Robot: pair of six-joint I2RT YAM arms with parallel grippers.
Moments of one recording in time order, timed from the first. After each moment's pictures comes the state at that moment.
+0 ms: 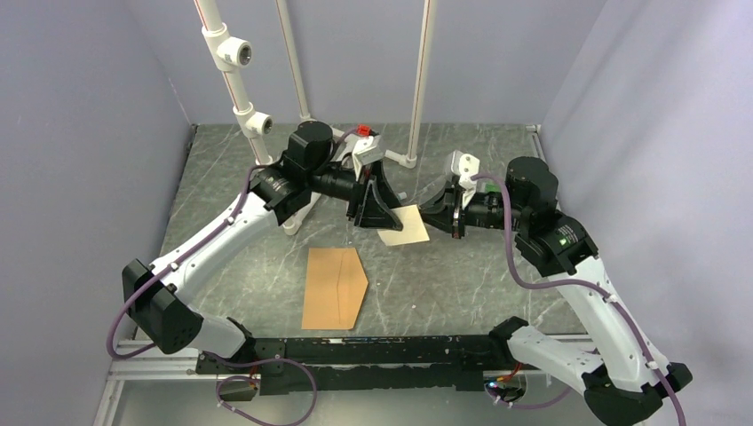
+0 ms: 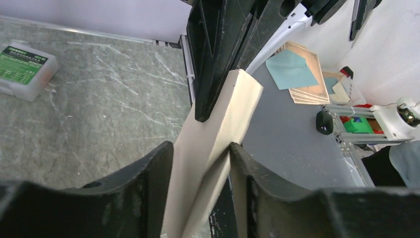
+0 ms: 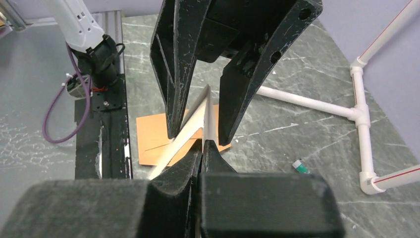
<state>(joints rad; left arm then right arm) -0.69 1.42 1.41 -0.23 1.09 -0.12 0.52 0.92 1.23 -0.55 -0.77 -0.26</state>
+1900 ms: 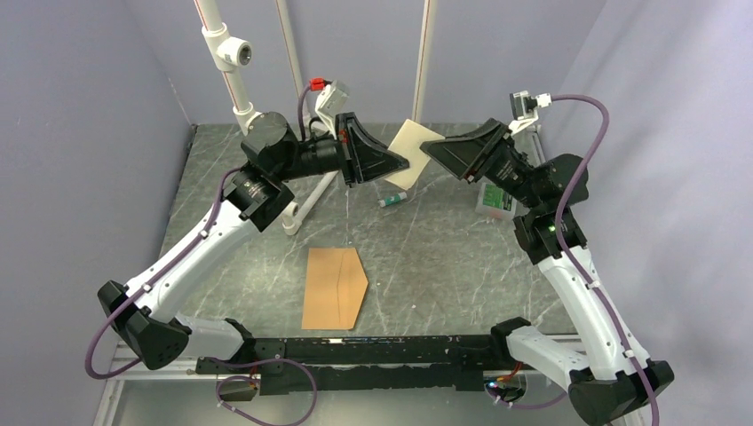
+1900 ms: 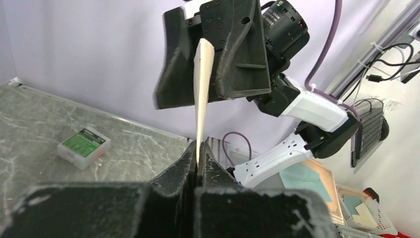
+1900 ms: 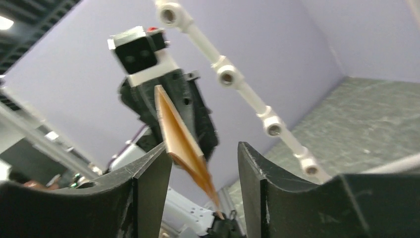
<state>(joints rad) -0.70 1.33 1.46 0.13 0.73 -0.54 0.33 0.97 1.14 0.21 -0.63 1.01</state>
